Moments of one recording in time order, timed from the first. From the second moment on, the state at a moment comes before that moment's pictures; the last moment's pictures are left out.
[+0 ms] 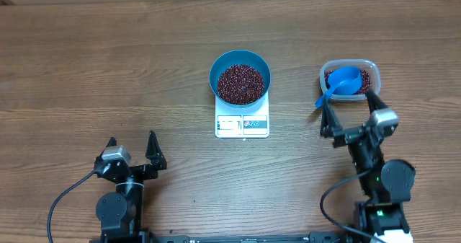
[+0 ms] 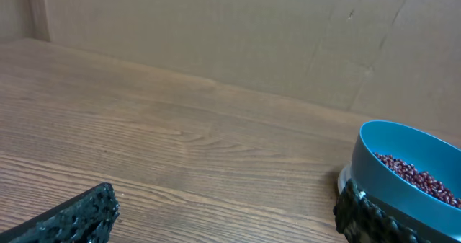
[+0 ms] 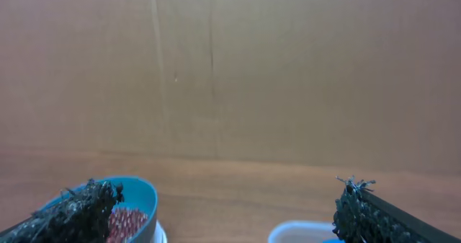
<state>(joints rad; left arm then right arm) 0.09 0.01 0.01 -0.08 0.03 -0.23 0.05 0.62 0.16 0.58 -0.15 0.07</state>
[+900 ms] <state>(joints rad) 0.09 0.01 0.01 -0.08 0.03 -0.23 0.05 0.15 0.02 0.00 -0.14 0.07</state>
